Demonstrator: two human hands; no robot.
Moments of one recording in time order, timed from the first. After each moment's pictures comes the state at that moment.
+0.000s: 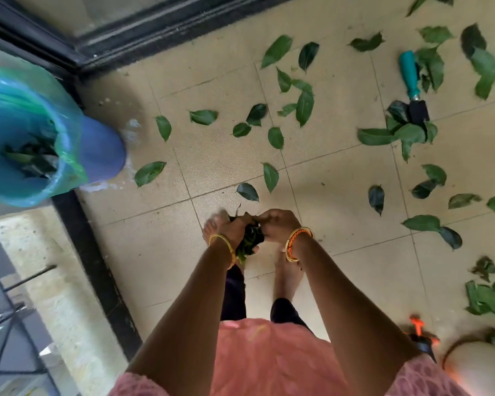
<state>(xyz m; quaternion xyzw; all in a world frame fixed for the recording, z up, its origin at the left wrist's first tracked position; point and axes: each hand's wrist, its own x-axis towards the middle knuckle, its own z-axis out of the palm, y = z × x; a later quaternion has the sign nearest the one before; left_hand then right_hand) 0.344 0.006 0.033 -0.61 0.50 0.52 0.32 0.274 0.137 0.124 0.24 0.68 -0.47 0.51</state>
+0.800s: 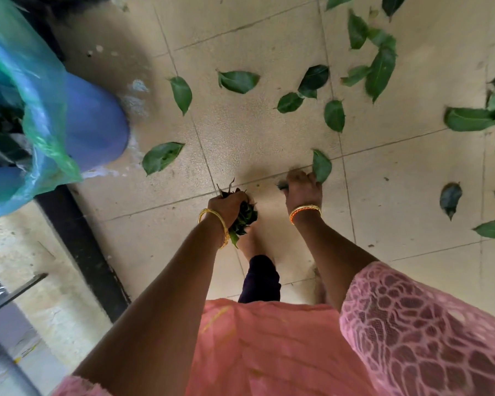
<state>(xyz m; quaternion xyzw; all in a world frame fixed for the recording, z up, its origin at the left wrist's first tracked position) 0.283 -0.102 0.034 -0.62 0.46 0.52 0.36 0.268 0.061 -0.067 -0.05 0.94 -0.03 0.35</state>
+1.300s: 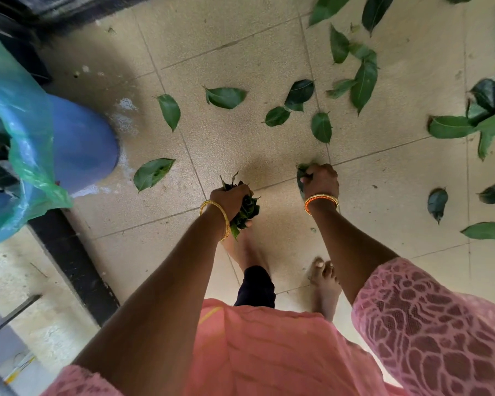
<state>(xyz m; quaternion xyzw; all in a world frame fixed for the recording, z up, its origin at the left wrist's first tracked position) 0.235 -0.091 0.041 -0.58 0.48 0.54 0.38 0.214 0.094 -0.058 0.15 0.93 -0.14 0.32</state>
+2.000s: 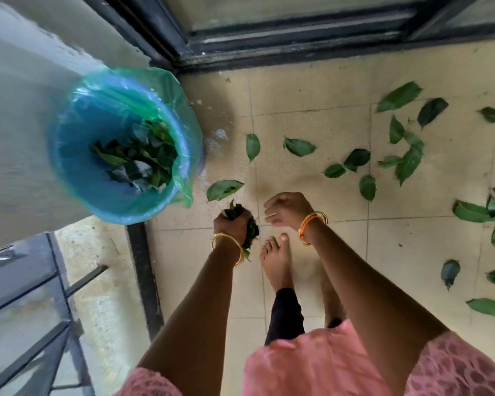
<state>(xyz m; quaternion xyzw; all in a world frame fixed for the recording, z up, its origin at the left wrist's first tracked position) 0.256 -0.192 0.101 -0.68 0.47 0.53 0.19 0.181 -0.085 0.079 0.20 0.66 -0.45 0.57</state>
